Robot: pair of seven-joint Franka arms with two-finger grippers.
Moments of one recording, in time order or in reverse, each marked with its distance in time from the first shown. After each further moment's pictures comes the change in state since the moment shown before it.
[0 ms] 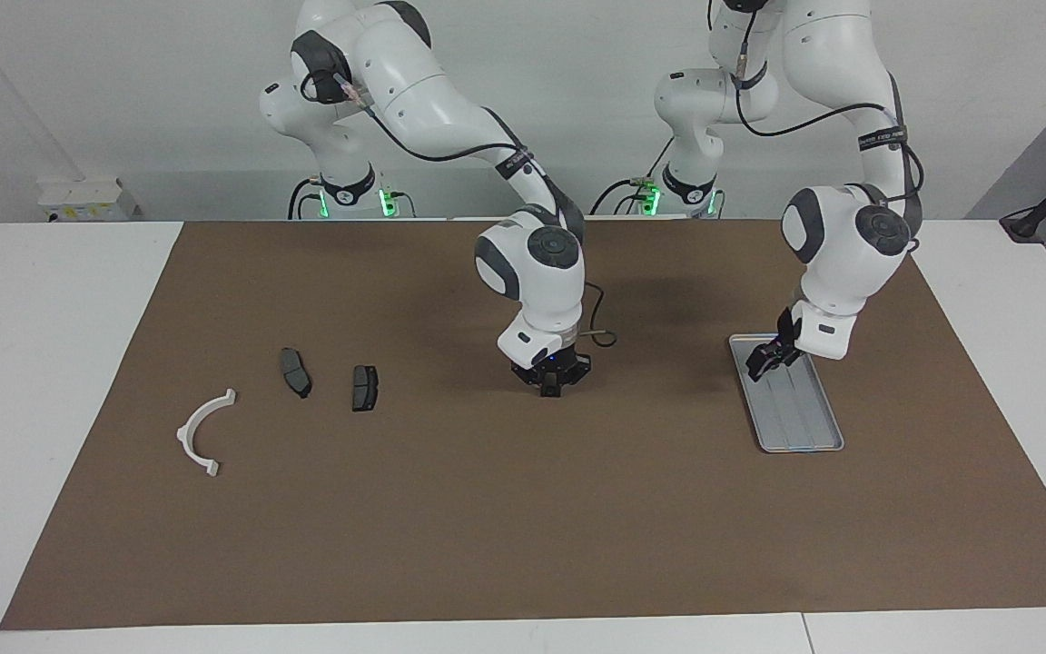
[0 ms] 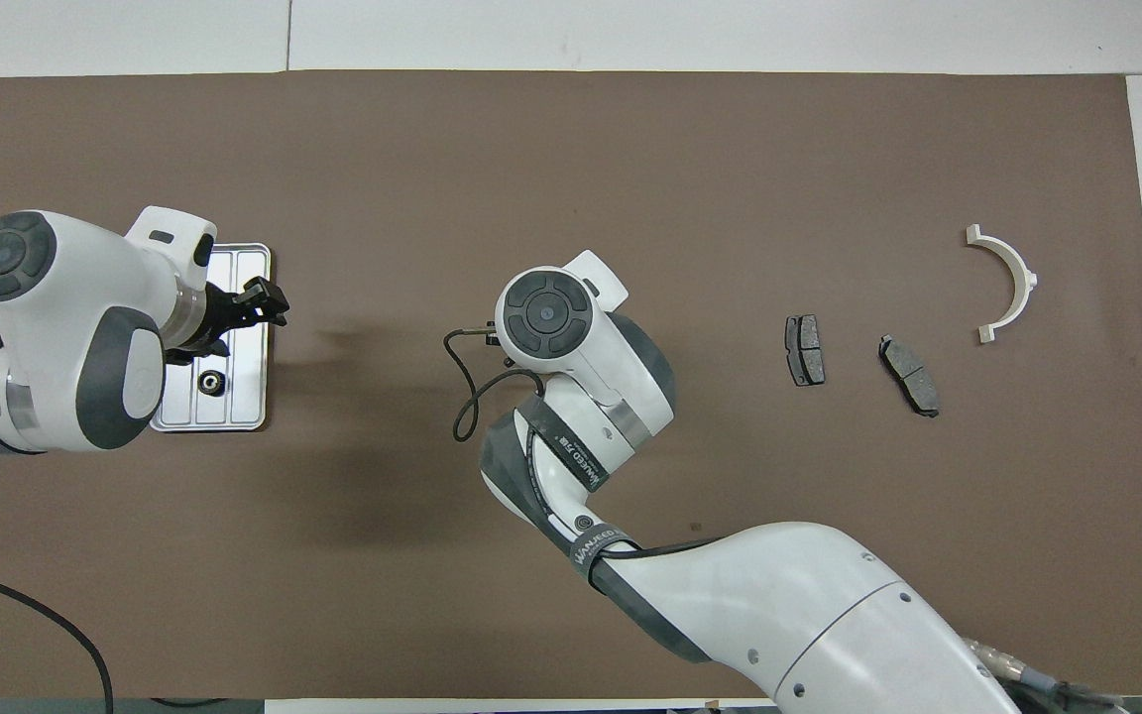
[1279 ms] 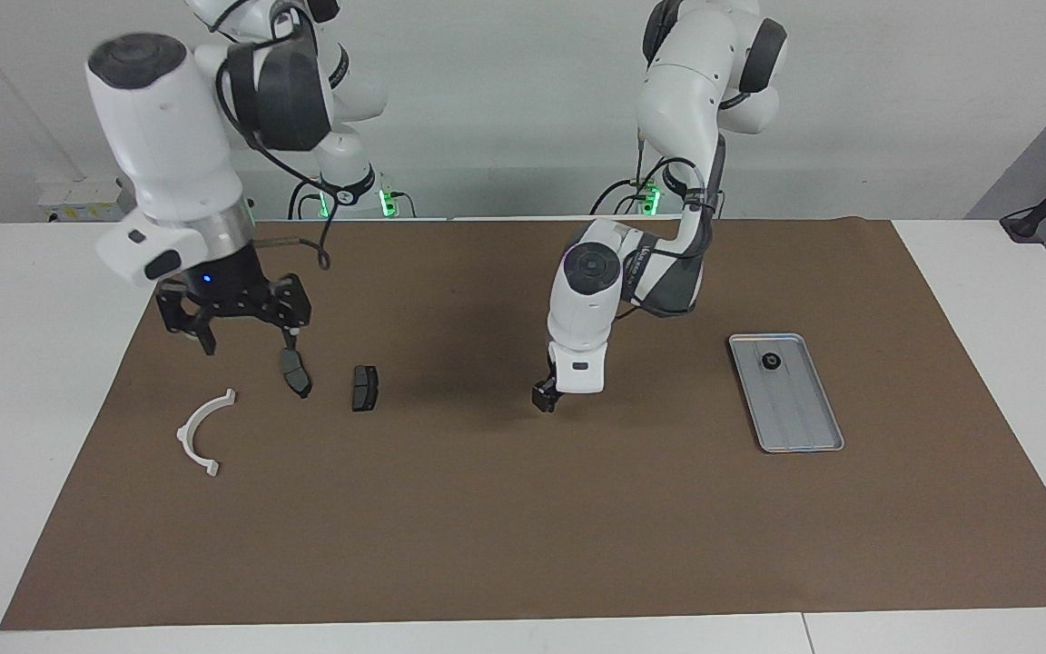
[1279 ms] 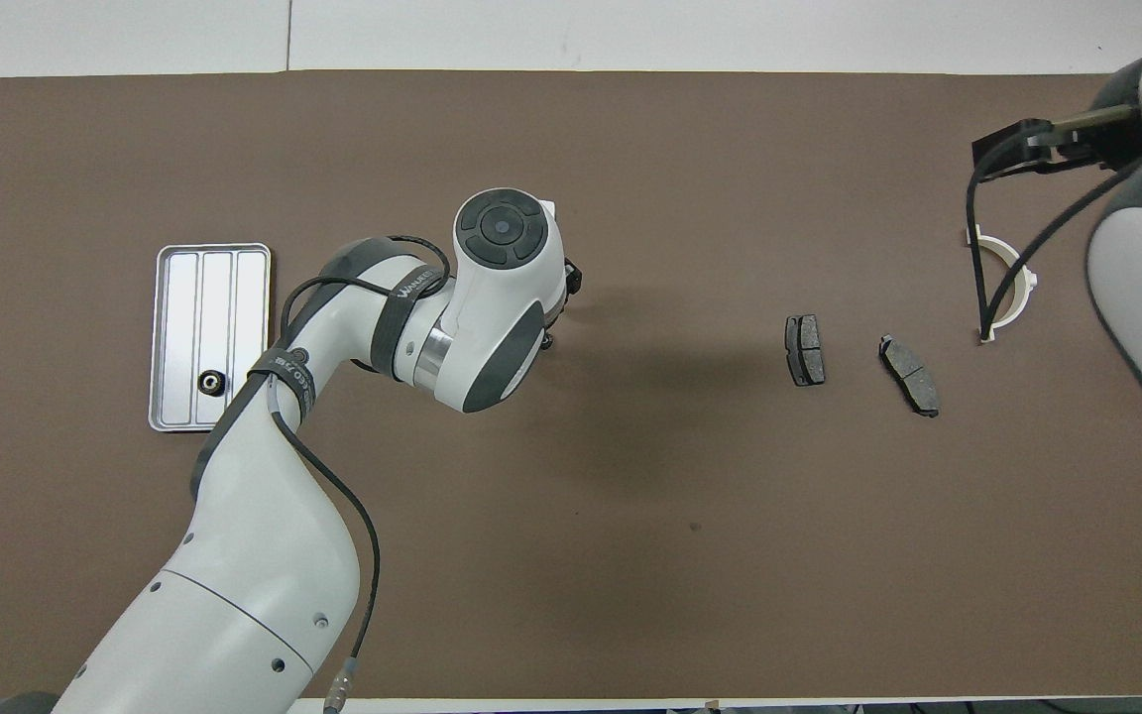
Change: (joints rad) left arm -0.482 0.404 0.000 0.509 0.003 -0.156 -0.724; right arm -0.565 -0.456 -0.015 0.220 -0.052 -0.603 -0.733
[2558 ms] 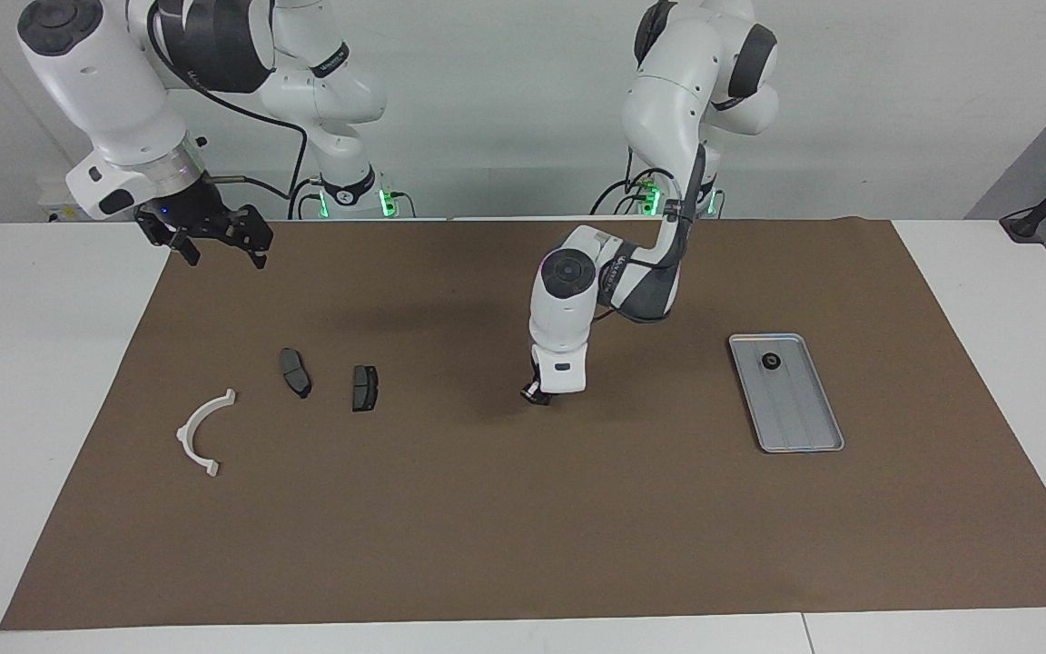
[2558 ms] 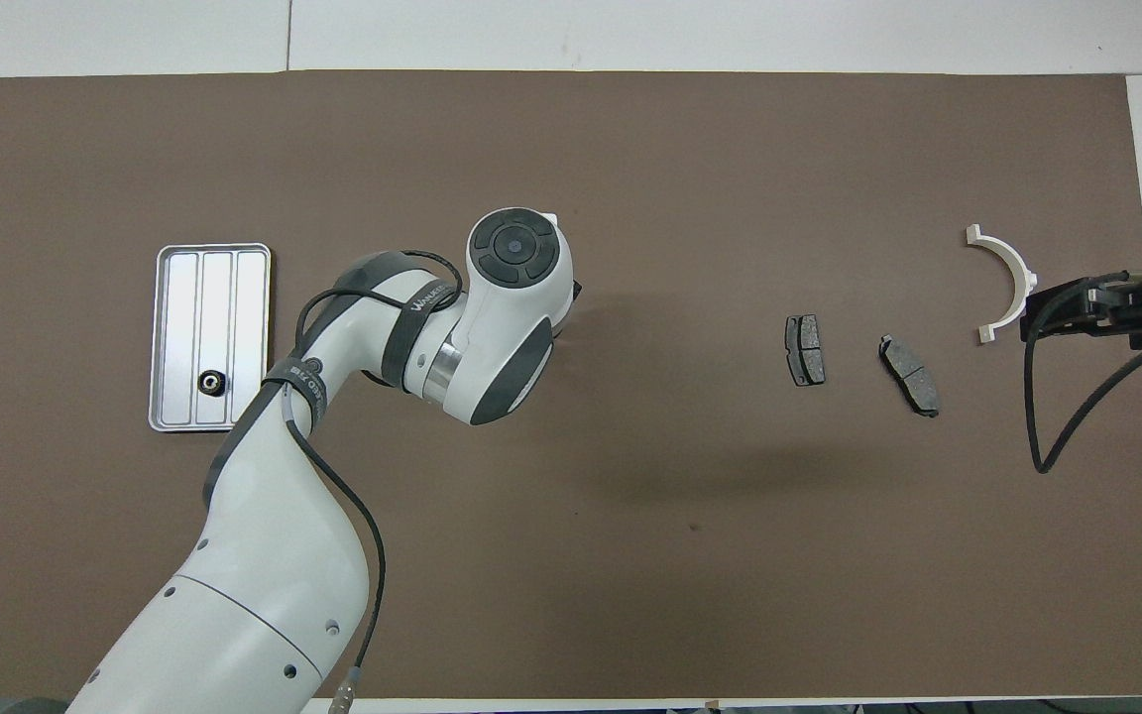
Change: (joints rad) left arm -0.014 -0.020 0.018 -0.036 0.005 0.023 -0.072; right arm -0.112 -0.214 0.001 -0.390 0.109 -0.062 0.032
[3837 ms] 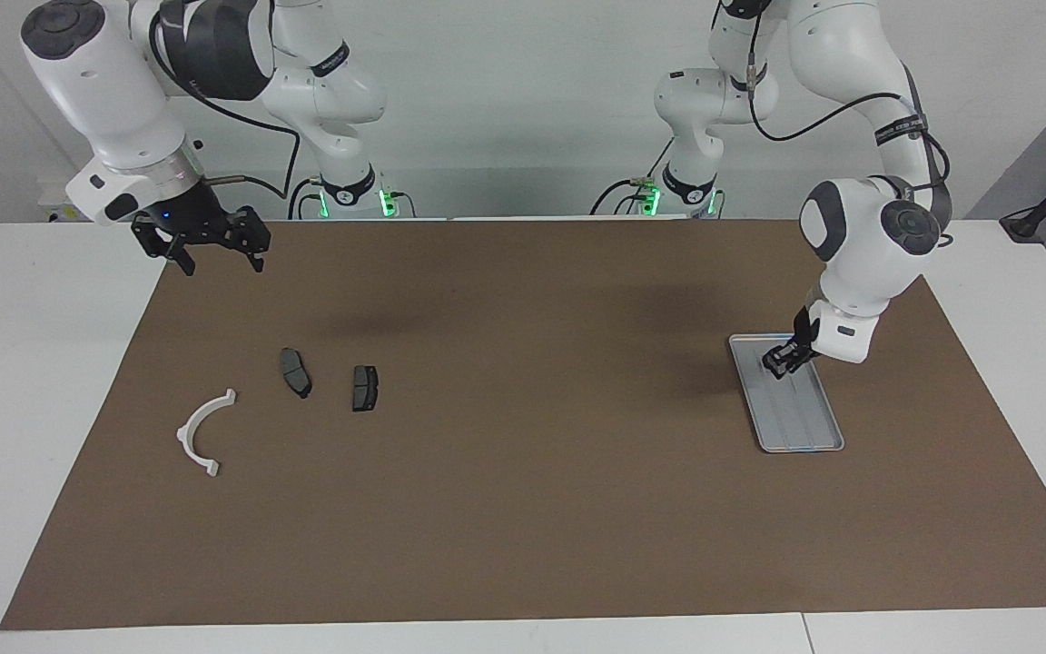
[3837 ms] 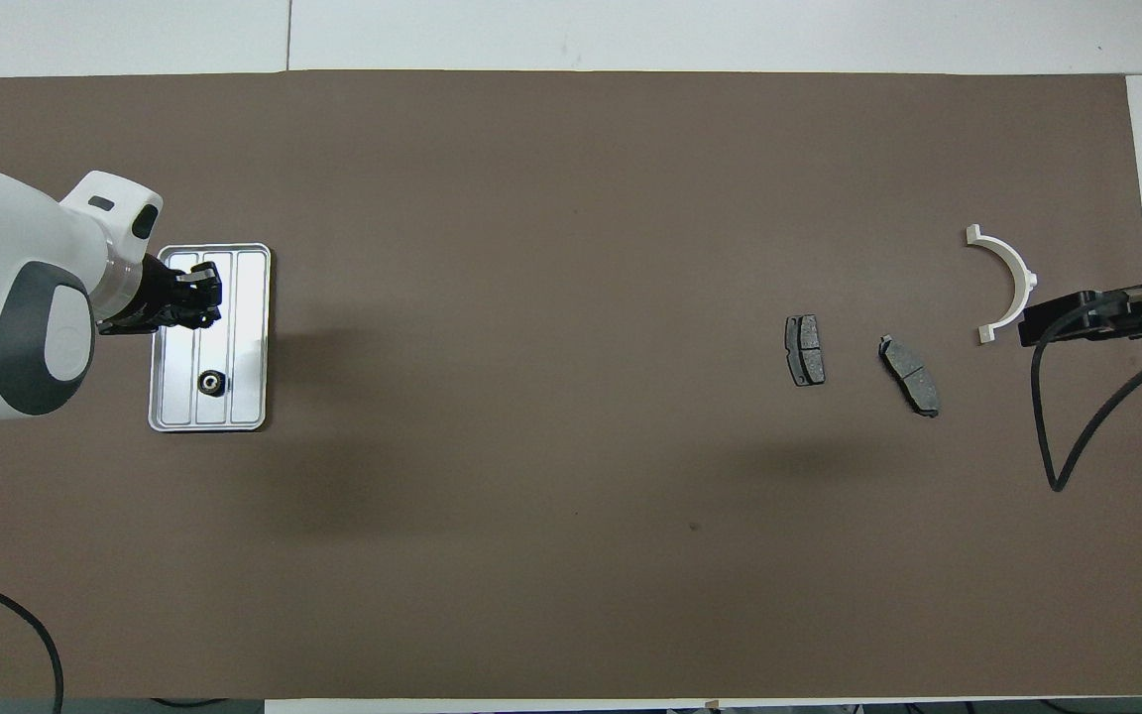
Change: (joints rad) left arm 0.562 -0.358 0.018 -0.360 0.025 0.031 1.006; right arm -0.004 -0.012 0.000 -0.031 -0.002 0.045 -0.143
